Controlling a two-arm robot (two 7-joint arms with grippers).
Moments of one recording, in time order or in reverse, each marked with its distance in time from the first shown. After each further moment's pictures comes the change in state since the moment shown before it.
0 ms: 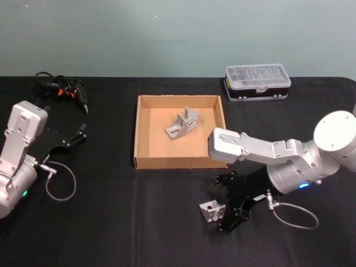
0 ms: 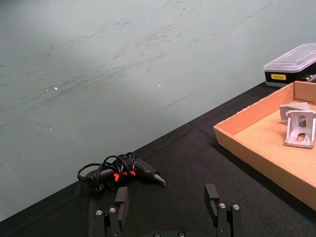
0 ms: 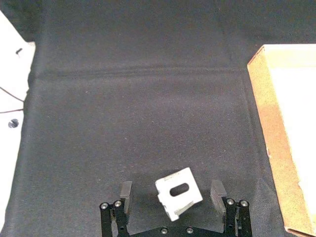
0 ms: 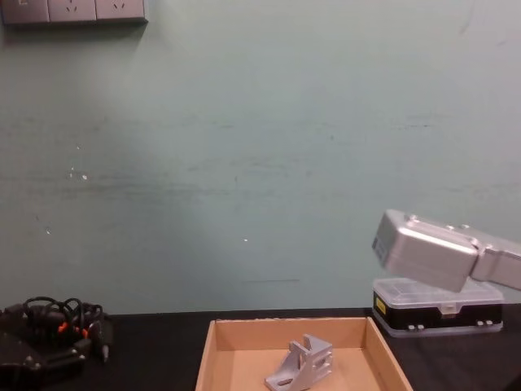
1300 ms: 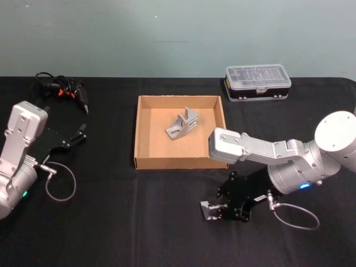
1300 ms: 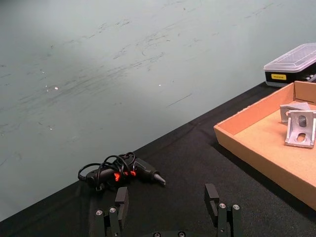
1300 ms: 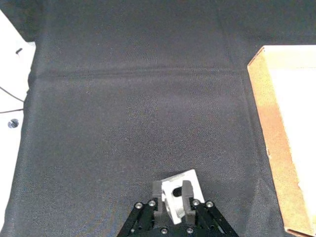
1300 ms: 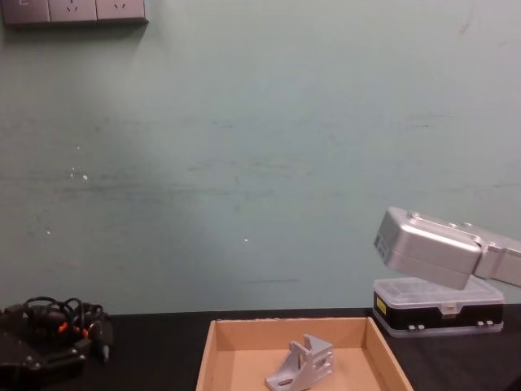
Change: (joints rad) left arm 0.000 0.000 0.000 0.000 0.000 0.000 0.000; right arm -0.002 0.001 0.003 -0.003 0.000 -0.001 0.001
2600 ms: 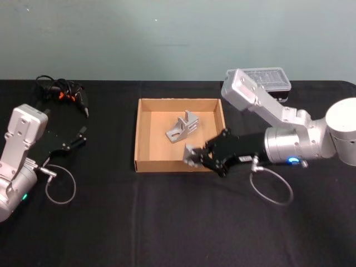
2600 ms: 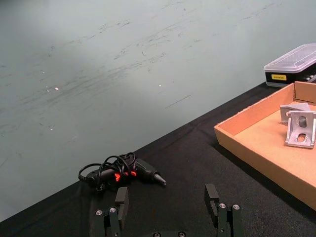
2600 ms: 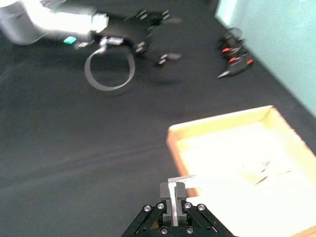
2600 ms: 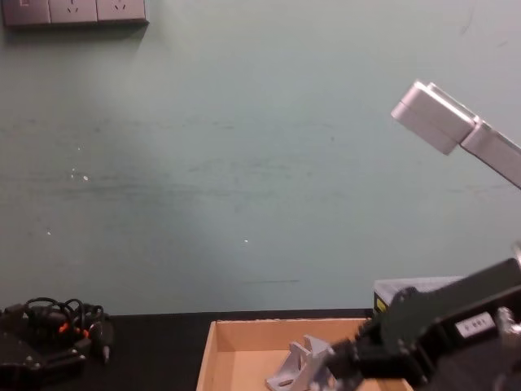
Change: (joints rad) left arm 0.000 0.000 0.000 0.000 0.000 0.000 0.000; right arm -0.048 -0.078 0.162 0.042 0.219 -0.053 -0.215
